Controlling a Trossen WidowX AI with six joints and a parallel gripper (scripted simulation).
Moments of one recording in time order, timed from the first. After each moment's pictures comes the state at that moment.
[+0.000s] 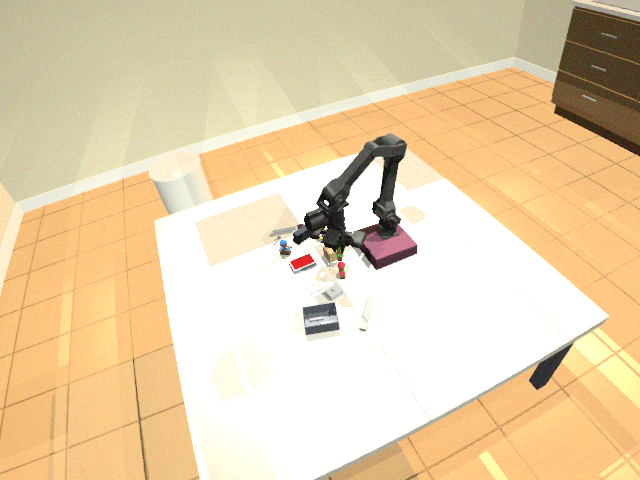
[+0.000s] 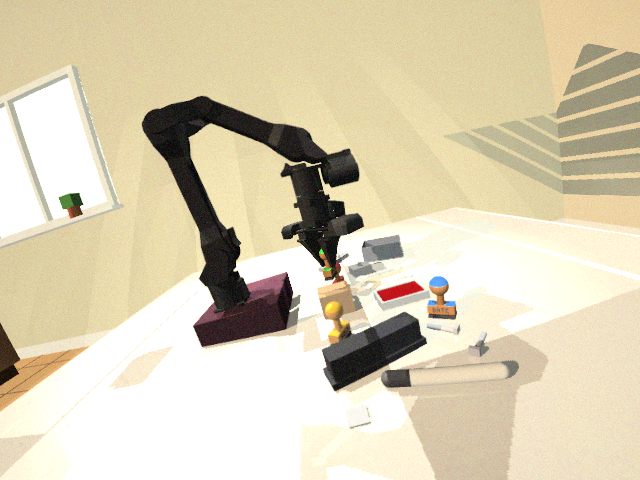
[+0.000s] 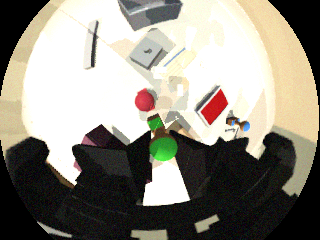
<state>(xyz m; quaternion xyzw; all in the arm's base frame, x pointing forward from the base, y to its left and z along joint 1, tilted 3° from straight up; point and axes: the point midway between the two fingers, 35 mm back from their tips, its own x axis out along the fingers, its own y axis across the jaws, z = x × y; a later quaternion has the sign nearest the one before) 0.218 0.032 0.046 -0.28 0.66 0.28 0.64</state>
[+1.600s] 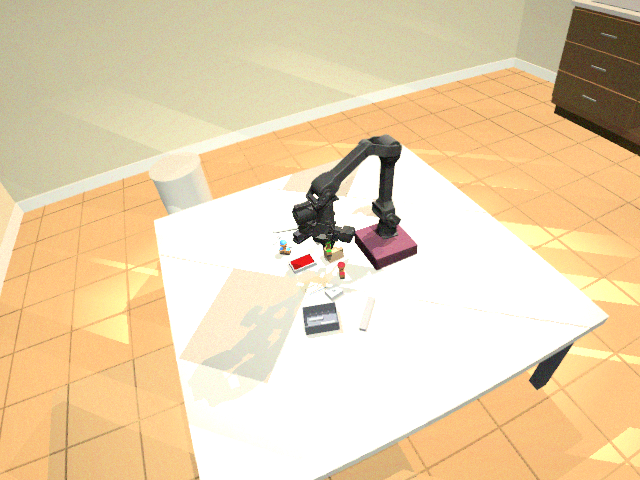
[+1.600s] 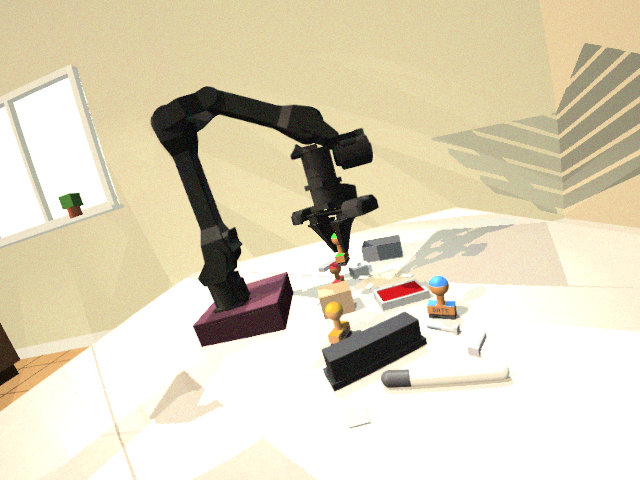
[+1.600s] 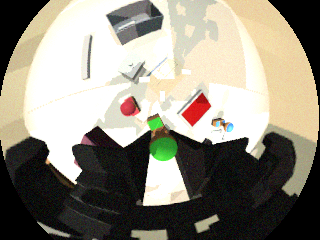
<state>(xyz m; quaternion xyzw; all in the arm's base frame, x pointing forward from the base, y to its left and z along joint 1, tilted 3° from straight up) 0.251 0.019 0.073 -0.28 0.66 0.28 0.65</state>
